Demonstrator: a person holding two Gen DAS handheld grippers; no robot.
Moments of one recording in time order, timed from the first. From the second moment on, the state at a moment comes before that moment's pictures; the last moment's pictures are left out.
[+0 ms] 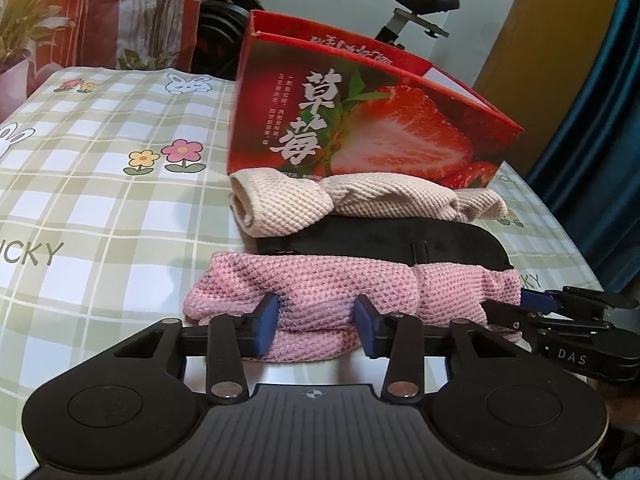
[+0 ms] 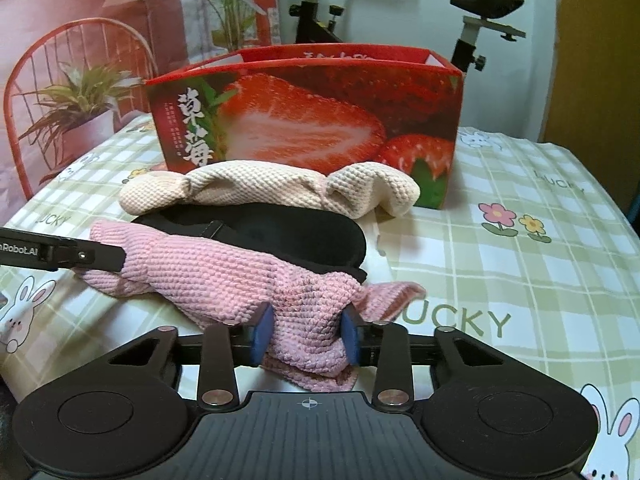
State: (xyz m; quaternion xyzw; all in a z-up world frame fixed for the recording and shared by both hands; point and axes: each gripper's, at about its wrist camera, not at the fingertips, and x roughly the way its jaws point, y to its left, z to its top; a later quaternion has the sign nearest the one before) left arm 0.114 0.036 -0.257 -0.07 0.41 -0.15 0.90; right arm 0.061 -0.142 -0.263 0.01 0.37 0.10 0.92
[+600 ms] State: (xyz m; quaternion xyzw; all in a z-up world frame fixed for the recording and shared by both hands) left arm 0.103 0.037 -0.248 -0.08 0.38 -0.17 0.91; right arm 0.047 -0.157 -0.241 0.05 0.29 0.11 0.95
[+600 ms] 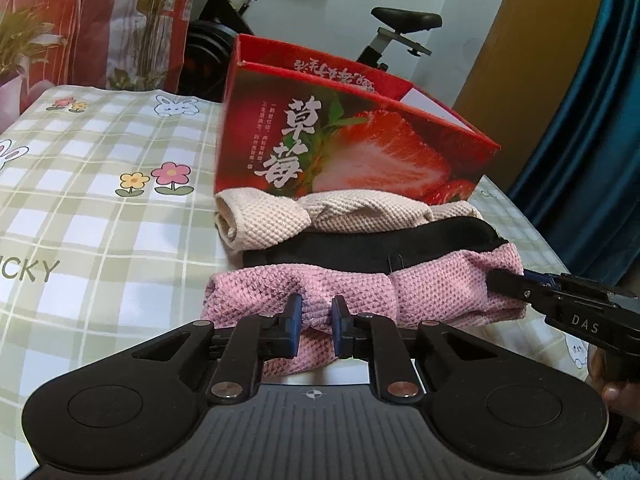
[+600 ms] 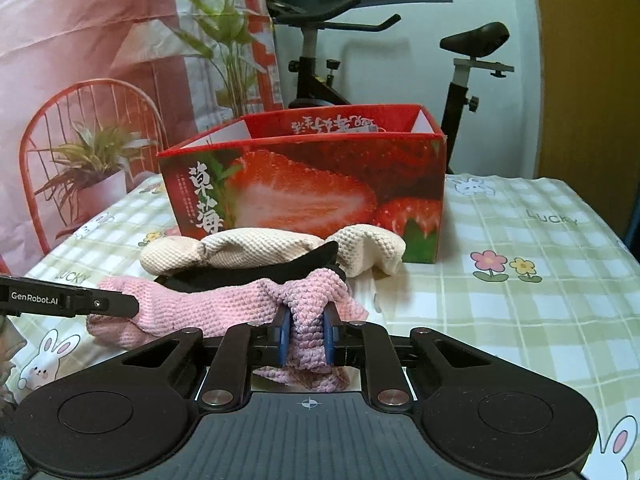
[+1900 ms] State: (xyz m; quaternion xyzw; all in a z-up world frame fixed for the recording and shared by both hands) left arm 0.112 0.043 -0.255 -0.09 0.40 -0.12 0.90; right arm 0.042 -0.154 -0.239 0.04 0.33 0.08 0.94
